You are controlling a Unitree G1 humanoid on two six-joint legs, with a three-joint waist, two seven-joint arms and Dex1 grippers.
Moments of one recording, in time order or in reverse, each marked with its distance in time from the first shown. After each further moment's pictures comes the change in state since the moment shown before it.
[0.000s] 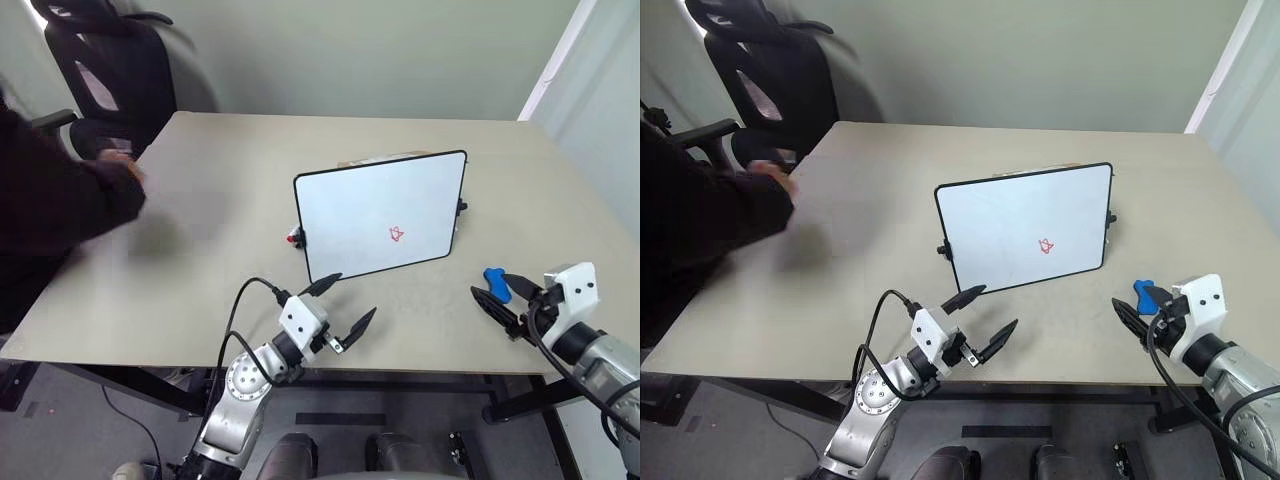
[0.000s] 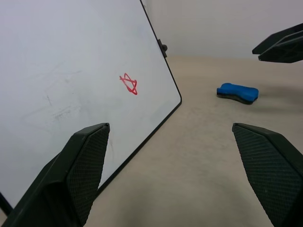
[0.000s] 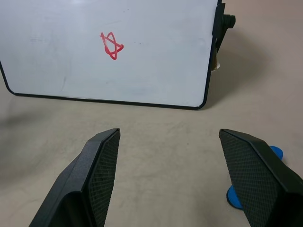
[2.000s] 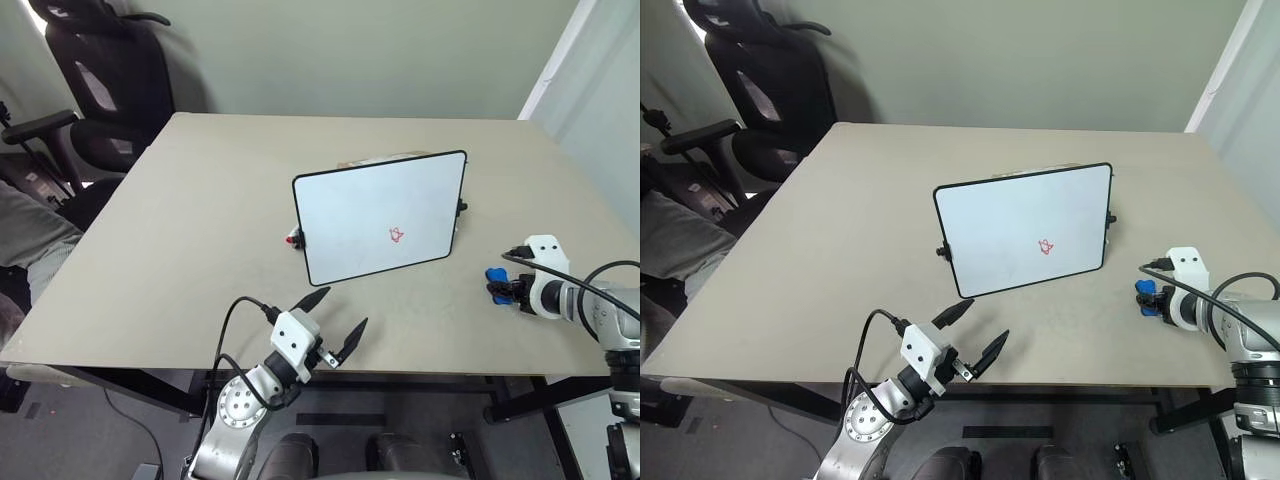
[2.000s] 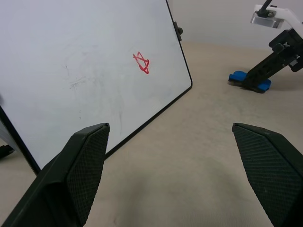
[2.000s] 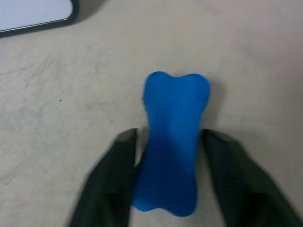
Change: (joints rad) left arm 0.123 -0.004 -0.002 -0.096 0.020 0.062 0.083; right arm -0.567 -0.173 0.235 0.609 -0.135 0.501 -0.080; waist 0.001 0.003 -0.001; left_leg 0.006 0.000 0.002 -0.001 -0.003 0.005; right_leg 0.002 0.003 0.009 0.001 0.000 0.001
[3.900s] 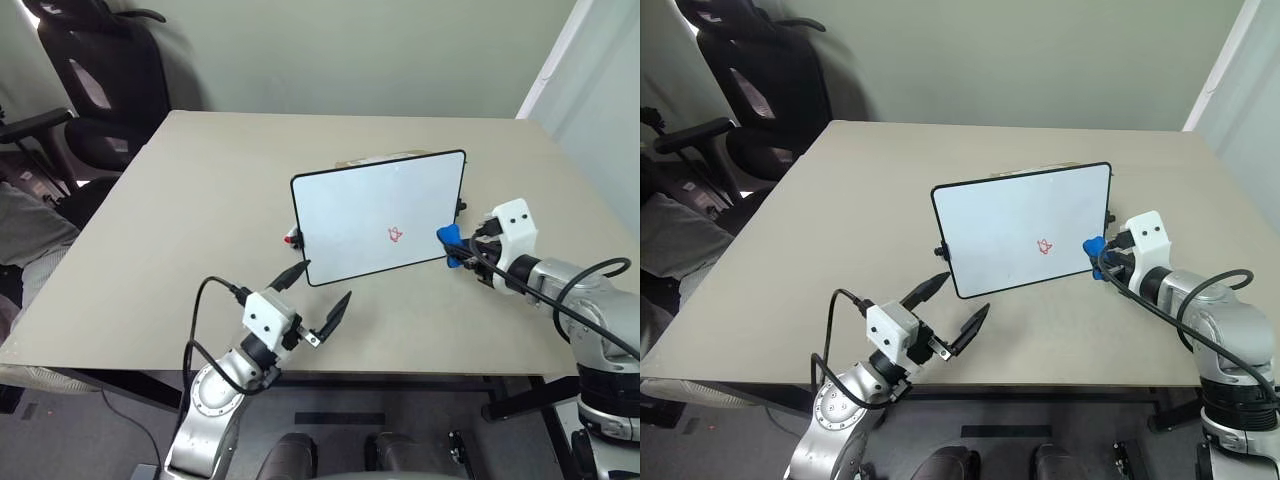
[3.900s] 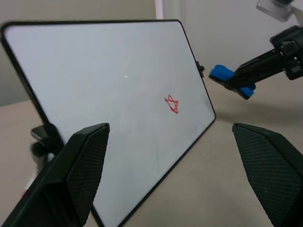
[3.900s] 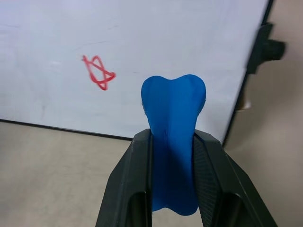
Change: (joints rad) left arm -0.037 0.034 0.088 -0.107 -0.065 0.044 -0.006; right arm 0.009 0.181 -0.010 -0.420 0.021 -0.065 -0.006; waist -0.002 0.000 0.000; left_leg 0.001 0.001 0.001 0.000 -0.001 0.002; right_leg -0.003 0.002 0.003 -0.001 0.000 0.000
